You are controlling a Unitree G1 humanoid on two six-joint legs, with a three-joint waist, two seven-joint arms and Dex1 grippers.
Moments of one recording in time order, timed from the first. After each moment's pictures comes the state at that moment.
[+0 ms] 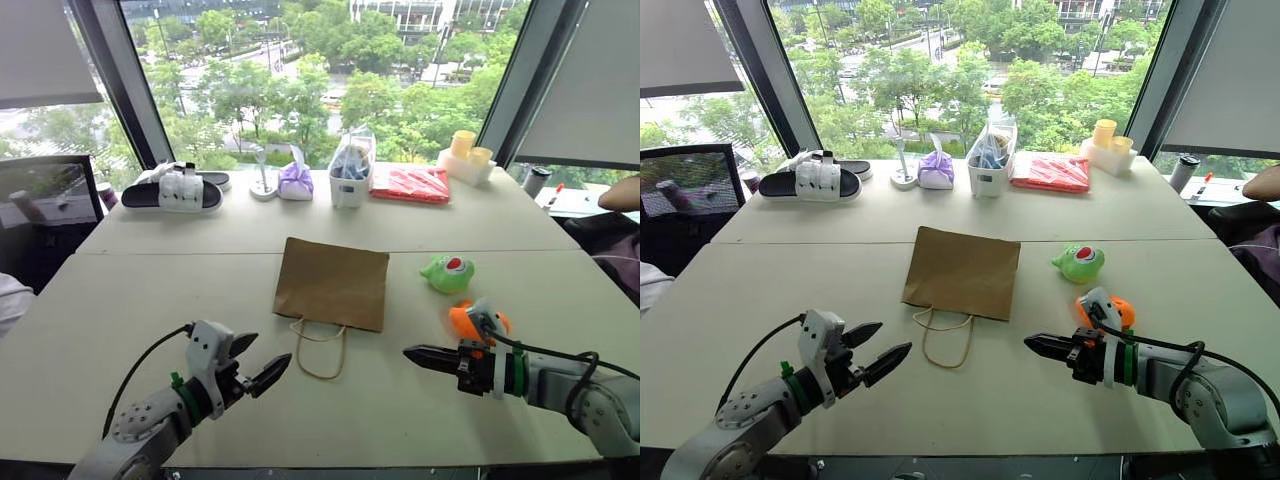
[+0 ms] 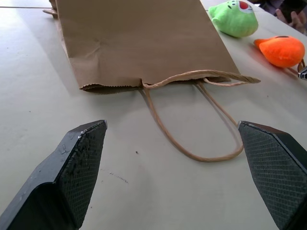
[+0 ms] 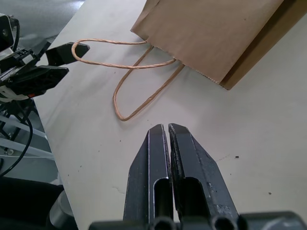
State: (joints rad) left arm 0.16 0.43 0.07 -0.54 -0.59 0.58 -0.51; right arm -0.08 -0.76 -0.16 -0.28 0.83 0.91 0.85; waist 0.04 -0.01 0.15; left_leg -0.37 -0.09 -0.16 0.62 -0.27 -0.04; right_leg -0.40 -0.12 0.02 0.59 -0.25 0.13
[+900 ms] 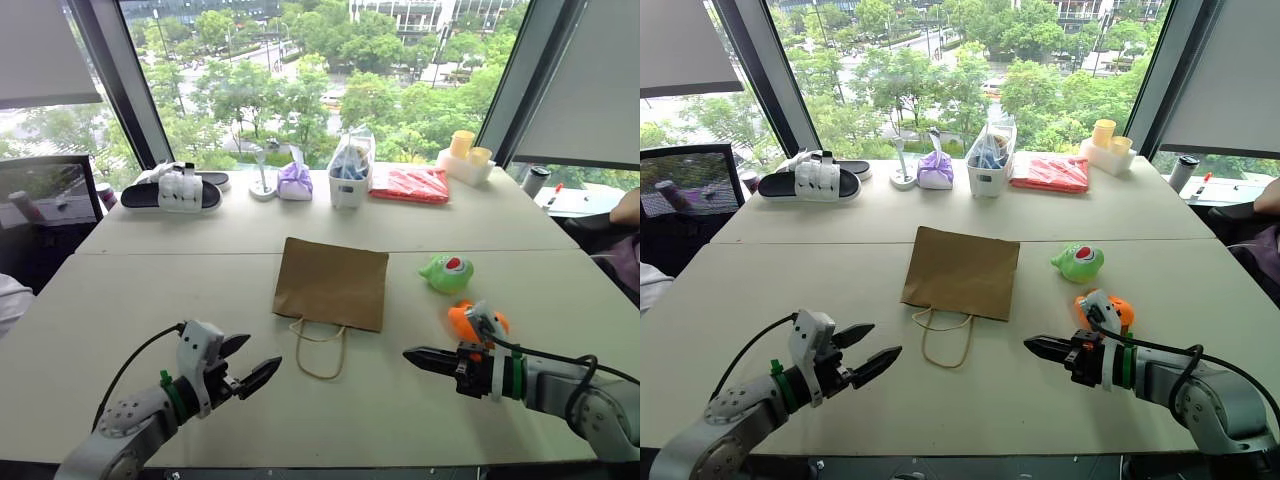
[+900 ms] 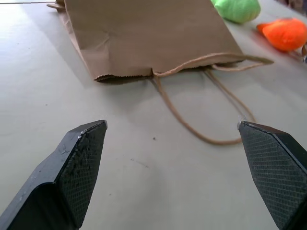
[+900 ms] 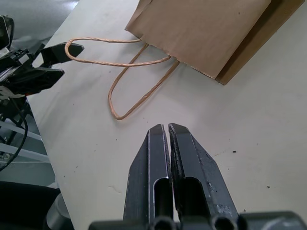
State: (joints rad) left arm 0.11 0.59 0.09 -0.42 -0.53 0.50 -0.64; right arm -0.08 -0.75 -0.16 -0.28 0.83 0.92 0.81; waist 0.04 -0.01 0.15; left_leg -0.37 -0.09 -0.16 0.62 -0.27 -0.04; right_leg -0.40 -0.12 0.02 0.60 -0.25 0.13
